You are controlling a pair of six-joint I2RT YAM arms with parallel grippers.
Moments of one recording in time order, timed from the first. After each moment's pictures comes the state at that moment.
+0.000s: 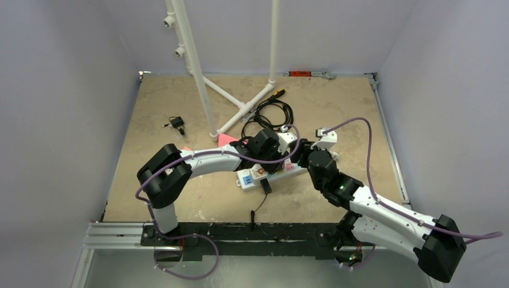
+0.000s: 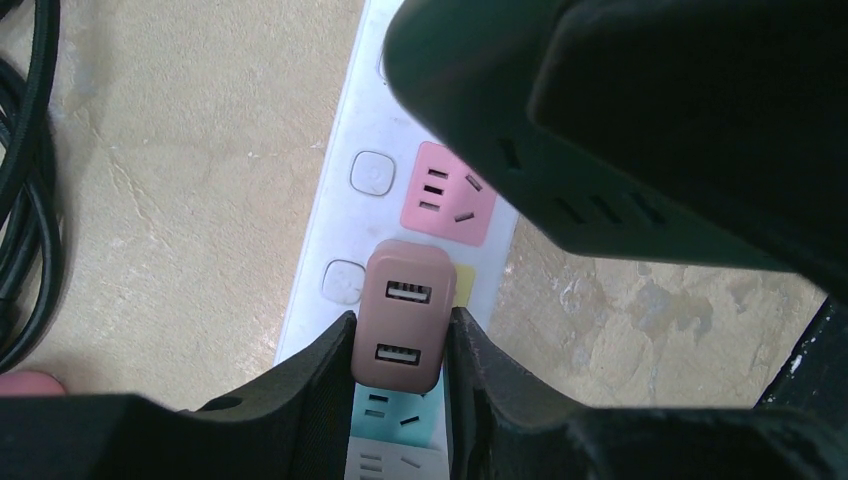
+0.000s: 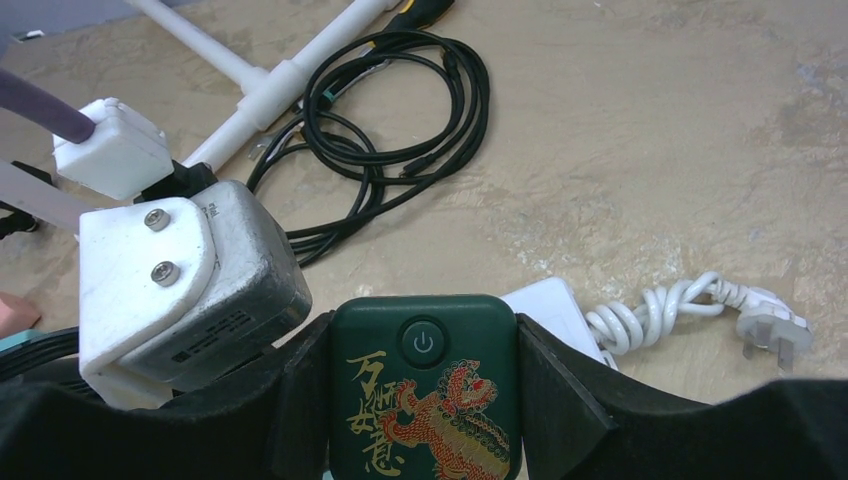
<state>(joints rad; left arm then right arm) -0.93 1.80 1.14 -0.15 0.10 -0.09 0.81 0.88 0.48 0.05 0.67 0.50</state>
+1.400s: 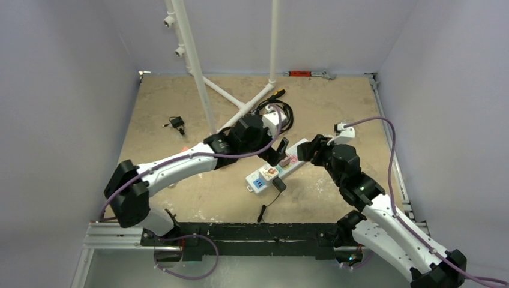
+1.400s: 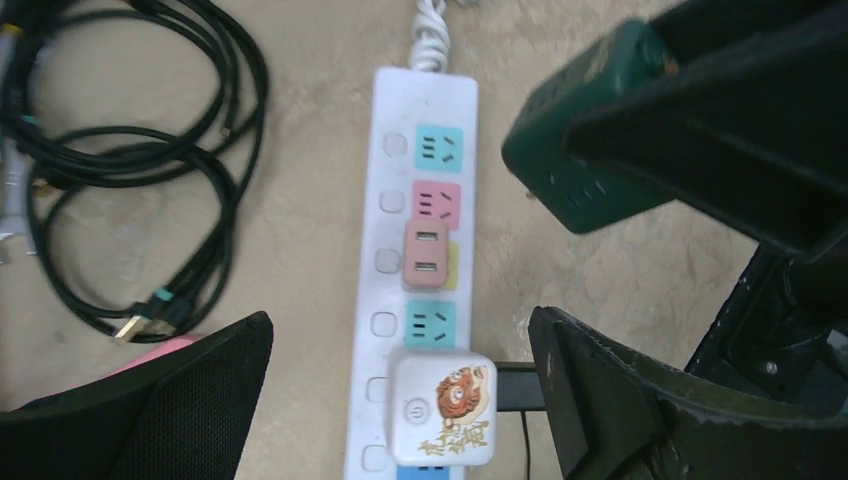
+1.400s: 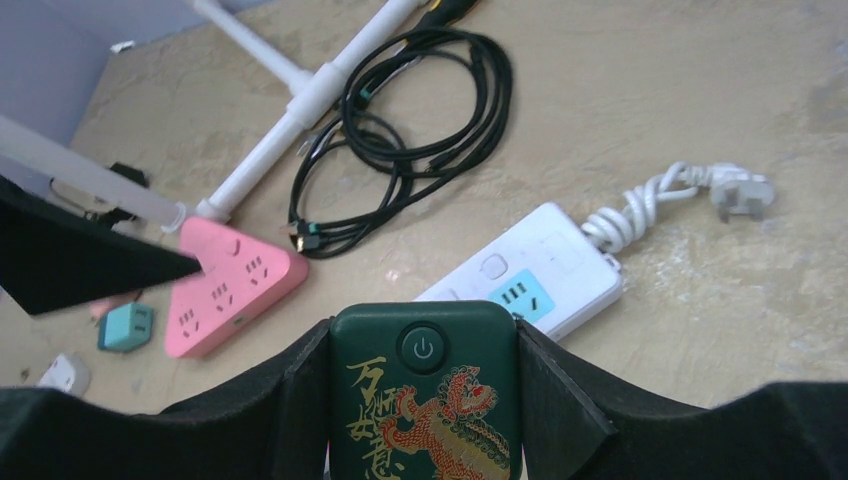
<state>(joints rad) -0.92 1.54 1.15 -0.19 0.04 -0.15 0.57 0.68 0.55 -0.19 0.34 0.53</state>
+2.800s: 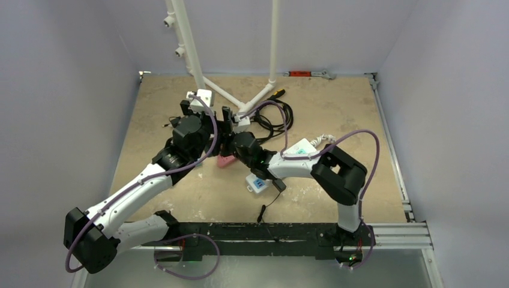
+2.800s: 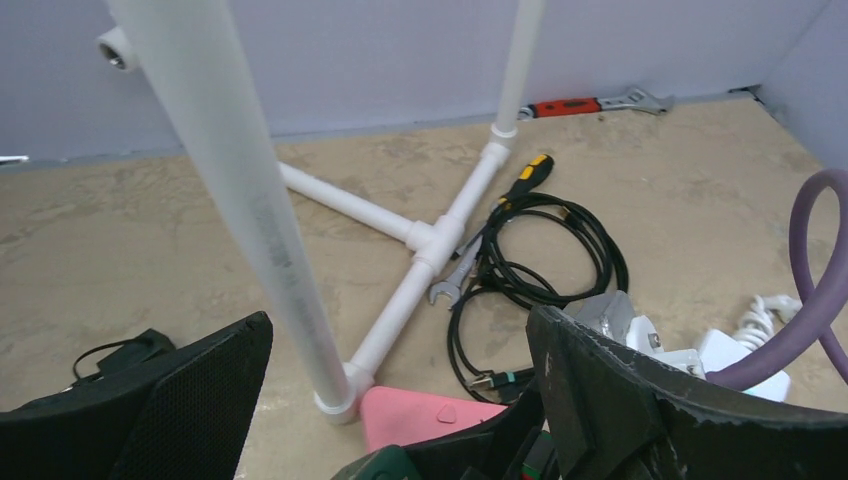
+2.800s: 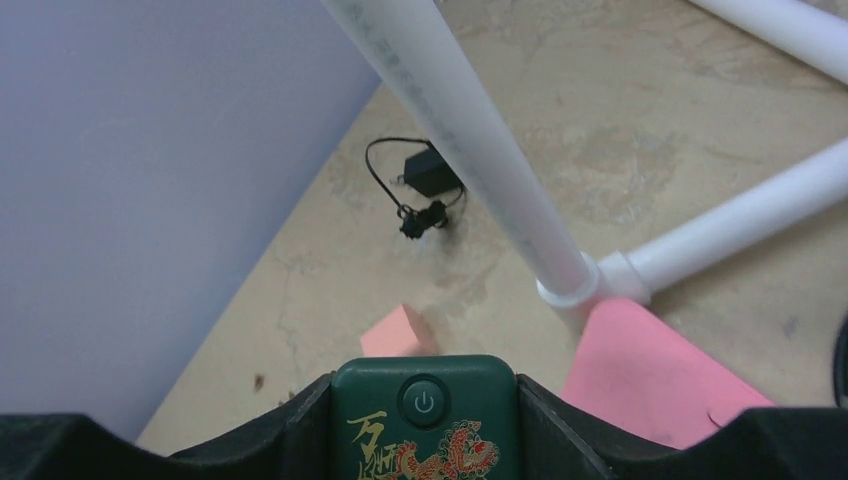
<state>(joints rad) -0.65 1.05 0.85 0.10 -0.38 -0.13 1.02 1.88 1.09 0.57 0.24 0.62</state>
